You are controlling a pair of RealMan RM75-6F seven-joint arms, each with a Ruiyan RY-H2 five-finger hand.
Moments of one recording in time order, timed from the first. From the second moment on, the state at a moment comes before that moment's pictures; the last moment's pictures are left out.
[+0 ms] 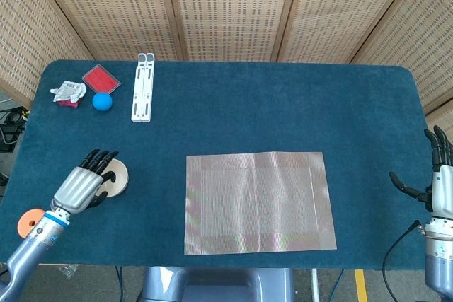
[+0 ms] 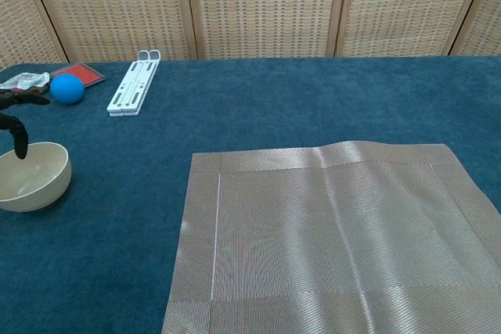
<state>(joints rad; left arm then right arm) -0.47 -1.26 0.13 -1.45 1.51 1.23 0.13 0.14 -1.25 0.28 -1.48 -1.34 1.50 0.41</state>
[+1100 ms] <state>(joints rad) -0.42 -1.39 0.11 -1.25 1.52 1.13 0.10 0.14 -1.25 0.27 -1.49 -1.36 1.50 0.40</state>
